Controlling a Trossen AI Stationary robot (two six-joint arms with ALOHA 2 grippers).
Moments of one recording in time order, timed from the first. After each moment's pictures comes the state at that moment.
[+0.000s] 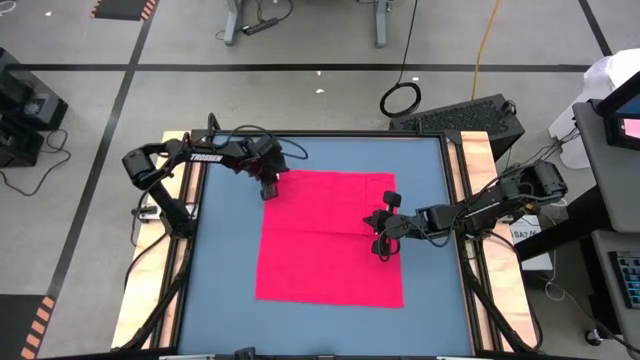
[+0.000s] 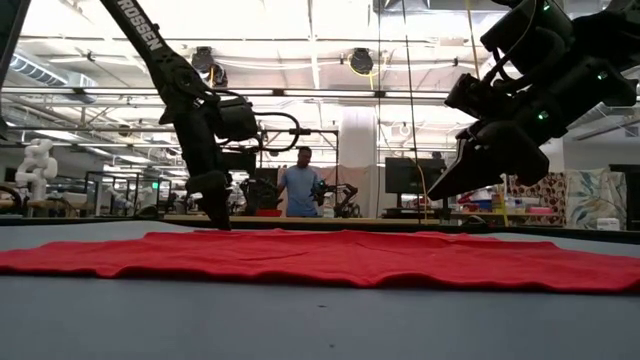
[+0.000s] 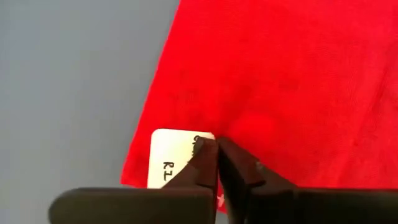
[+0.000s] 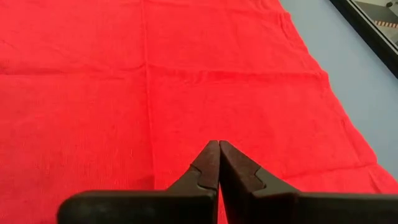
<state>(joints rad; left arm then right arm) 0.63 1.70 0.83 -0.34 0.10 0.38 0.18 1.38 0.45 0.21 0.47 0.14</state>
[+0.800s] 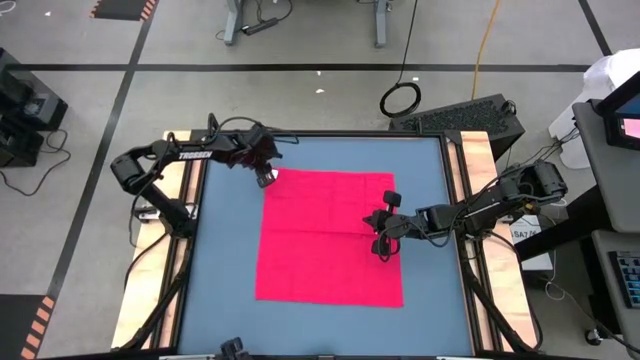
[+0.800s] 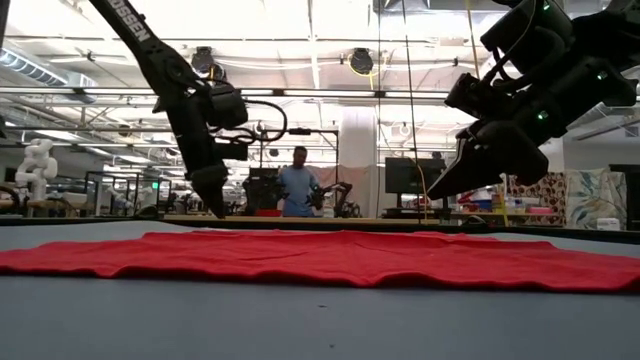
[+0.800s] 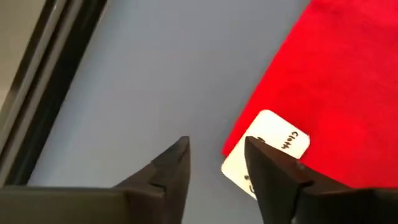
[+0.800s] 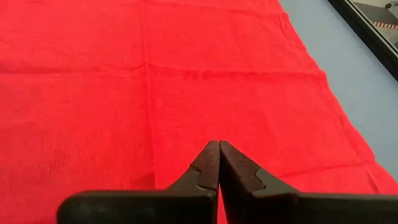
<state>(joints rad) 0.70 1.59 0.83 -0.35 -0.02 0.33 0.18 1.38 0.45 0.21 0.47 0.14</state>
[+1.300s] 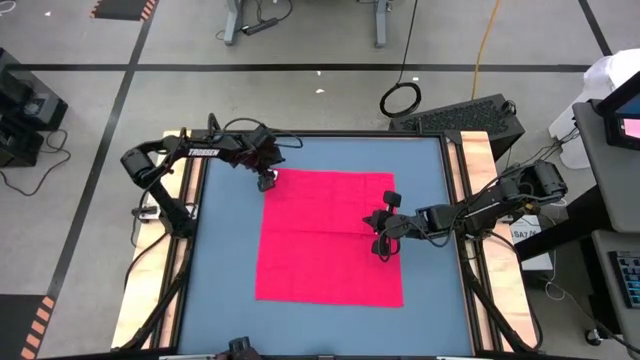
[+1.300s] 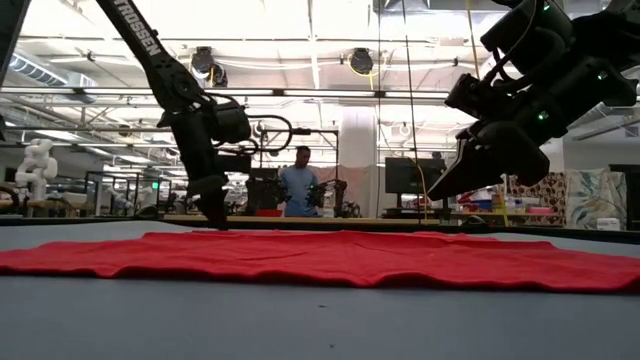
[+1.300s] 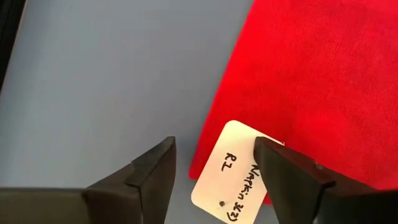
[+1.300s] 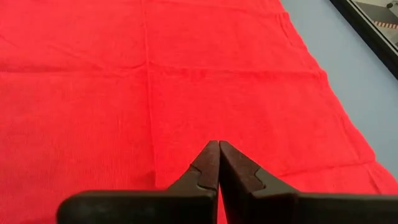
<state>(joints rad) 0.72 1.69 0.84 -0.31 0.09 0.46 0.18 1.38 0.45 0.21 0.47 0.14</state>
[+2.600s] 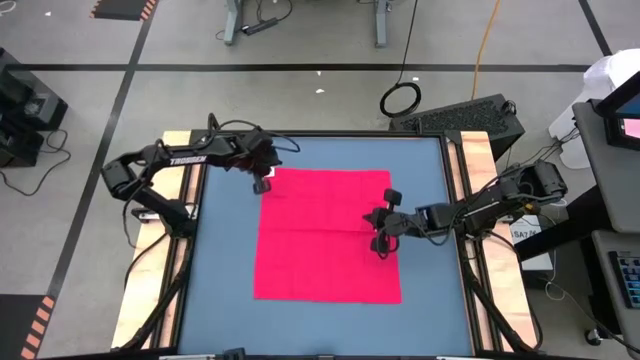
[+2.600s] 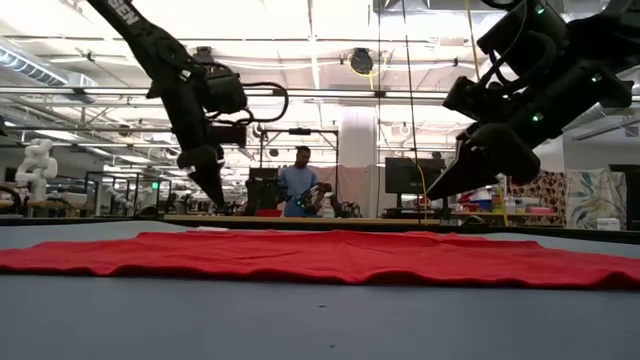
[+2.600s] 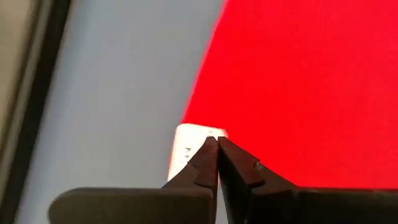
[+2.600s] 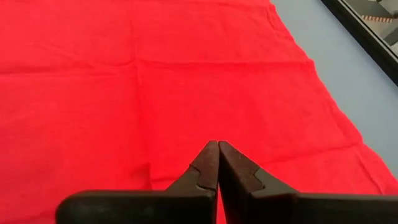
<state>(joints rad) 0.64 1.51 0.83 -0.43 0.00 0.43 0.16 1.38 0.45 0.21 0.47 0.16</state>
